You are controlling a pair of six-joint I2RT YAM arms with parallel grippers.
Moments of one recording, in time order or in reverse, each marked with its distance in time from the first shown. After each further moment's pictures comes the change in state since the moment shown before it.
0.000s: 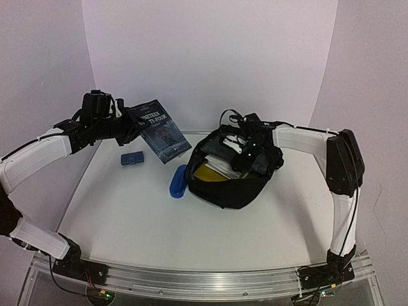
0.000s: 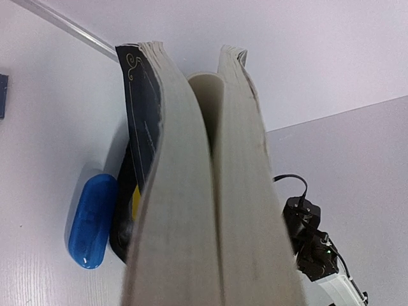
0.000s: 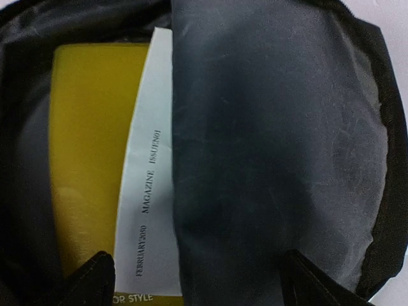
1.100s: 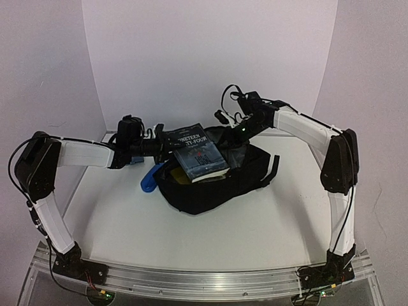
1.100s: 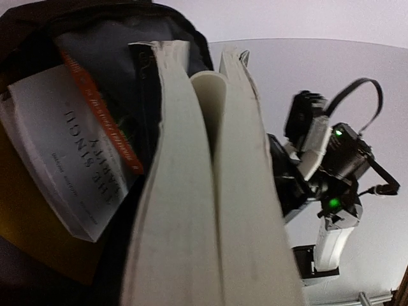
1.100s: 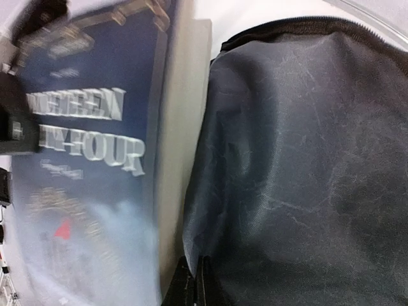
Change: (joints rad) left arm -0.038 0.416 -0.112 0.655 0.466 -0.255; right arm -0.009 0.066 0.347 -0.206 -0.551 0.576
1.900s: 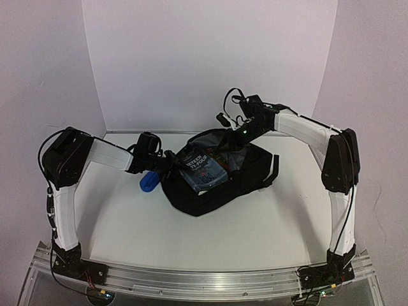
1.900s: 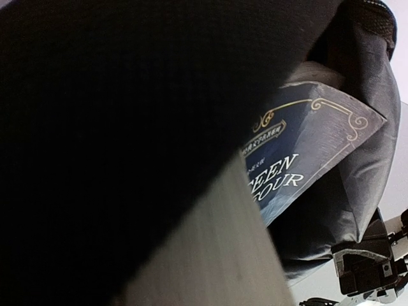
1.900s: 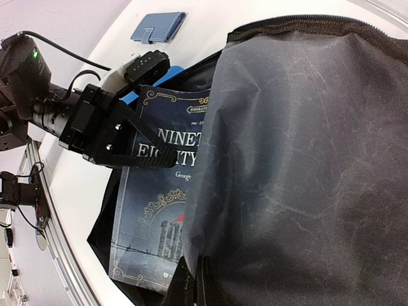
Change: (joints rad) left arm -0.019 0.289 0.115 -0.175 -0.048 -0.096; right arm -0.010 -0.004 -0.062 0.055 -0.045 0.028
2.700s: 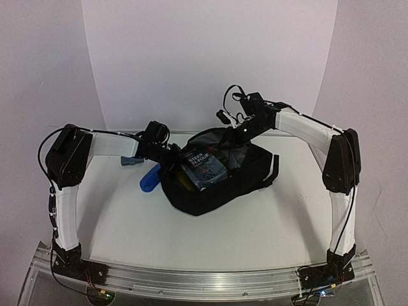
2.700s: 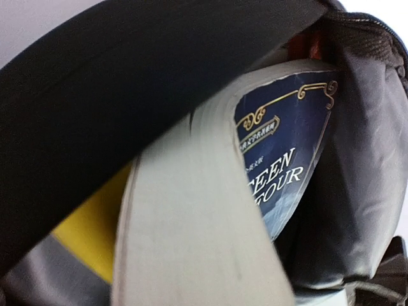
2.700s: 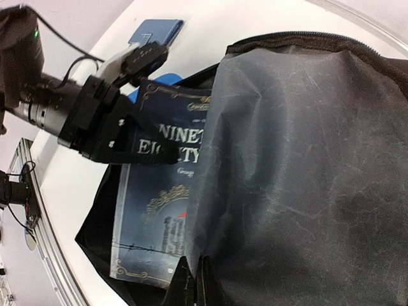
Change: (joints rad) left arm -0.025 0.023 0.238 -0.388 -0.121 0.112; right arm 0.003 -0.012 0.014 -0.002 0.037 -0.042
